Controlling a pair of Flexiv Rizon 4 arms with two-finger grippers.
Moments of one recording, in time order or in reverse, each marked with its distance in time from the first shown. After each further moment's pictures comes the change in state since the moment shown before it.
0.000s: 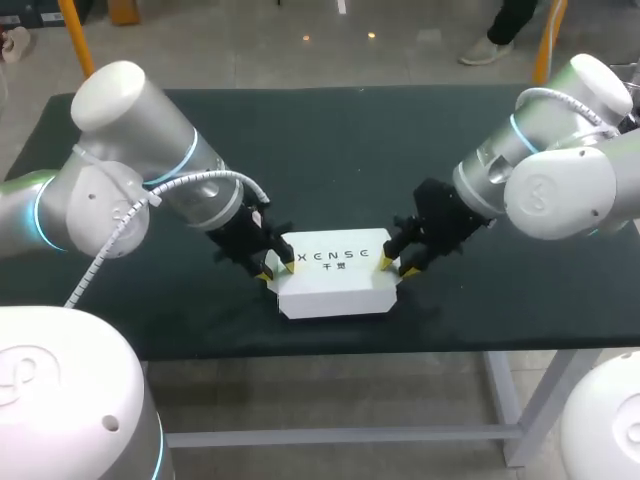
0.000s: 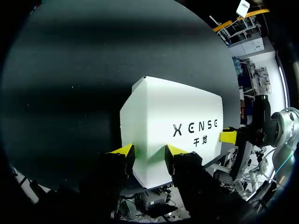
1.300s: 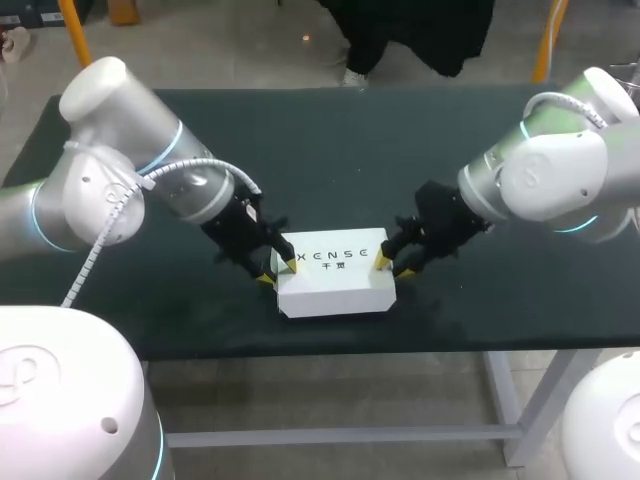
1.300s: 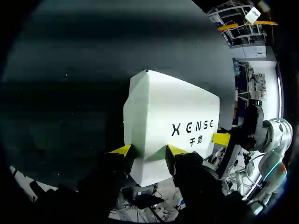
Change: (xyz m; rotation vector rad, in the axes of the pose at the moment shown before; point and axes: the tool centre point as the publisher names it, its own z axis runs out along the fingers) left arm 0.005 0.002 0.000 -0.110 0.087 -0.093; right arm 0.008 0.001 0.006 0.010 0.095 0.007
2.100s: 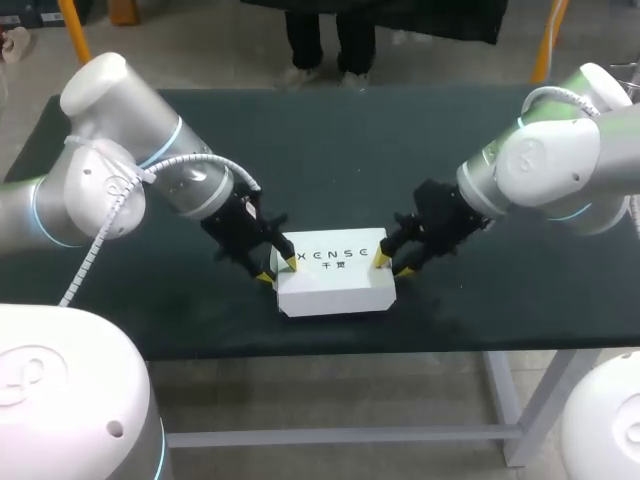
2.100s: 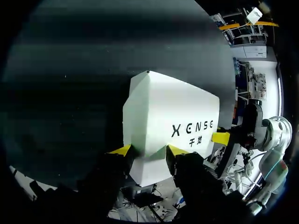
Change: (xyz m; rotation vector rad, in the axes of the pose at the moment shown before) left arm 0.000 -0.003 -0.001 -0.016 0.001 -0.006; right arm 0.000 0.004 0.000 0.022 0.005 0.021
